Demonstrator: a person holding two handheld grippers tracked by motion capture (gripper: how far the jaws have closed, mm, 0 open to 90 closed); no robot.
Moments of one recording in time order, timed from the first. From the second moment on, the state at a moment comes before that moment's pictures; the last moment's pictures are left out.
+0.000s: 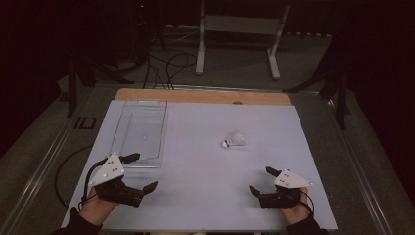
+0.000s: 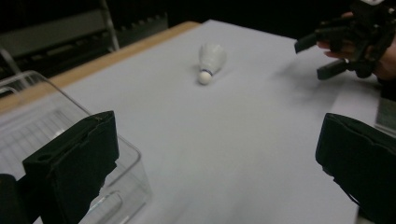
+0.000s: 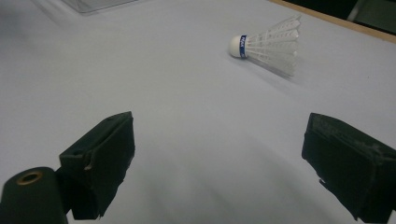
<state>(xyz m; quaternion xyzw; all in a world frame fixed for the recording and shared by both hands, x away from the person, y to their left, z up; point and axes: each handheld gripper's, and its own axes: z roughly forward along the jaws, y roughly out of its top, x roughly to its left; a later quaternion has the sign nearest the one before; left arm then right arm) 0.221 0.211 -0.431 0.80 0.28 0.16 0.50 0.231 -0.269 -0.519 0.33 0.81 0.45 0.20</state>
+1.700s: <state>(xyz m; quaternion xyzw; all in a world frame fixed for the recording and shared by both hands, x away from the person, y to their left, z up) 0.262 0.129 -0.448 0.94 0.24 0.00 0.26 0.230 -0.268 -0.519 0.33 0.81 0.45 0.20</state>
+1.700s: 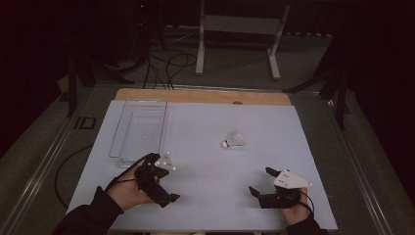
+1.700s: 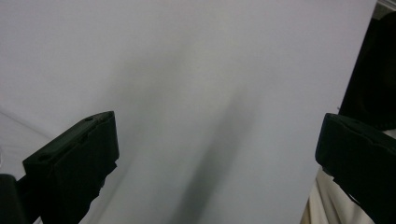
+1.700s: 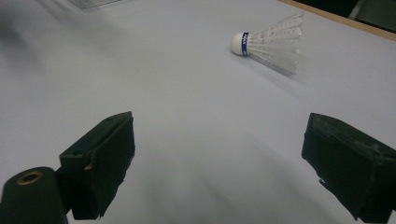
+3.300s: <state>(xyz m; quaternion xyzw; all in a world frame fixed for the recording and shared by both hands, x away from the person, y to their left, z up) 0.302 0.062 -0.435 0.96 0.19 -0.03 0.22 0.230 -0.269 -0.518 0.33 0.81 0.45 0.21</state>
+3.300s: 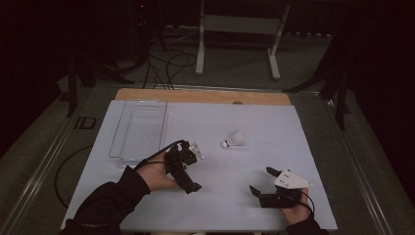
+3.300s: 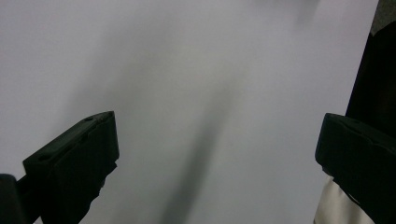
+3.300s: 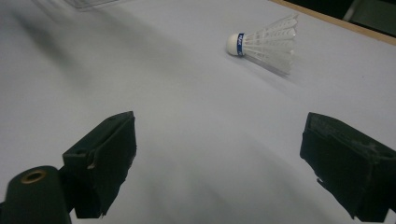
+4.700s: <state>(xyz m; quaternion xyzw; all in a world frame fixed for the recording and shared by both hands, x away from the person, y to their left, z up) 0.335 0.020 -0.406 0.95 0.15 -0.02 0.28 0.229 -0.268 -0.518 0.32 0.81 0.44 0.20</state>
